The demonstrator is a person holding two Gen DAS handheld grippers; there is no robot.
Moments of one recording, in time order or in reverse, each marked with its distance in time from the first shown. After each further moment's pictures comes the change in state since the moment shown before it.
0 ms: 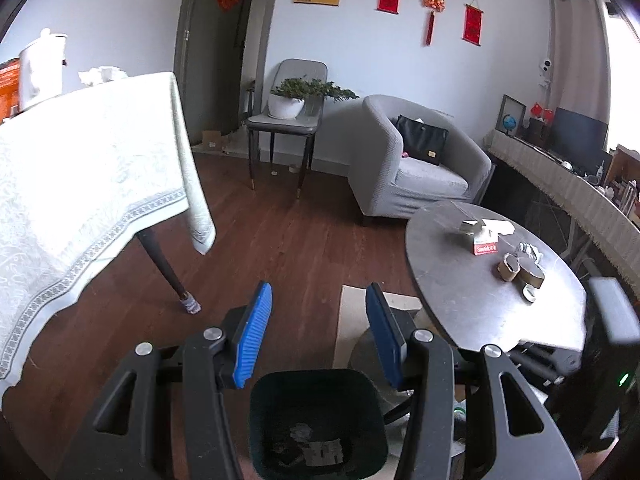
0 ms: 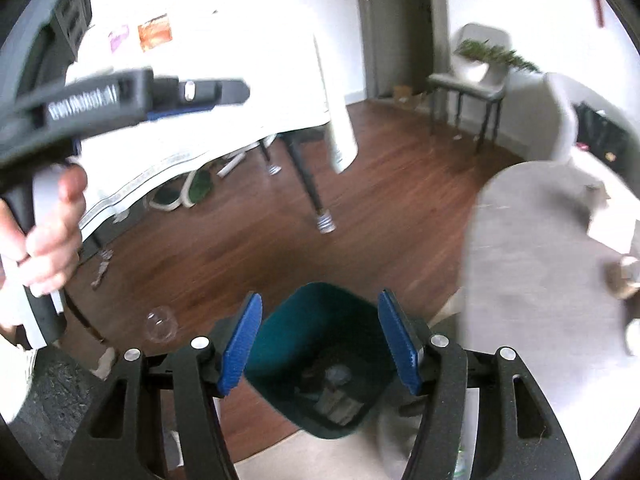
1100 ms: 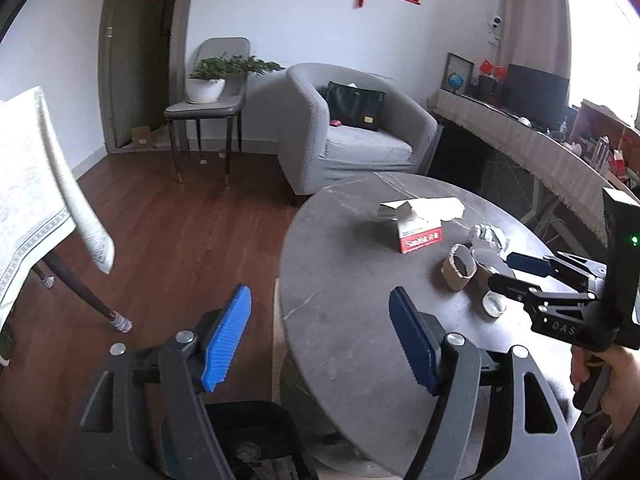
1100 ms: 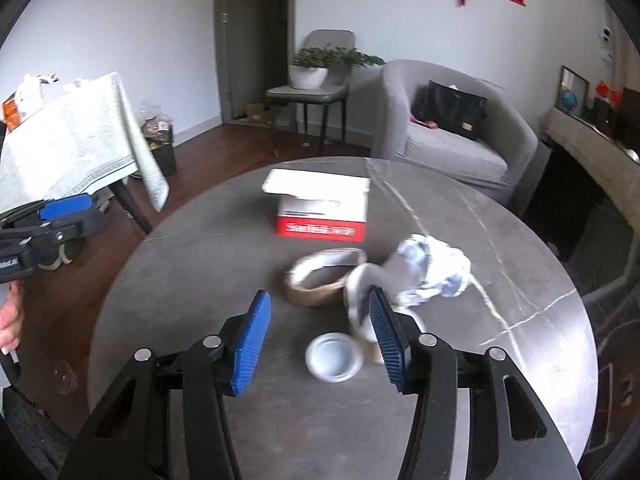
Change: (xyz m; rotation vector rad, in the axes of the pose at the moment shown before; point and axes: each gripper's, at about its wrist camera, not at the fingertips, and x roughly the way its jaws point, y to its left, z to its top) left arm 0.109 -0.123 0.020 0.133 0.093 -0.175; right arm -0.066 -0.200 -0.018 0.200 -0.041 -0.400
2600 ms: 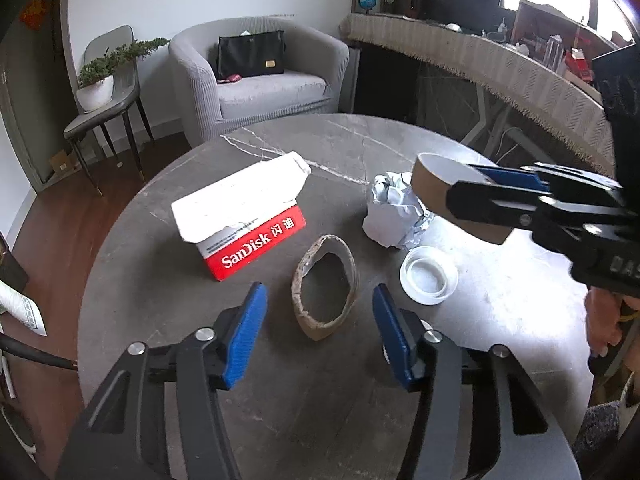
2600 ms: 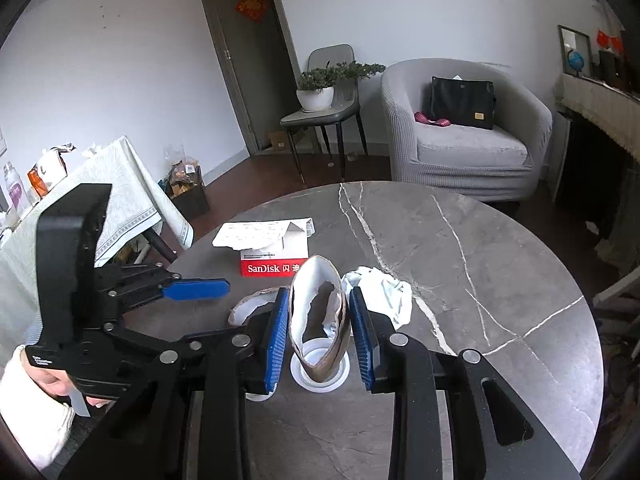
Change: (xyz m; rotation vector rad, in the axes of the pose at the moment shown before) left arm 0.117 -0.136 0.015 0.268 0.219 -0.149; right arm -0.018 -0.089 0.014 0.133 -0.071 0.215
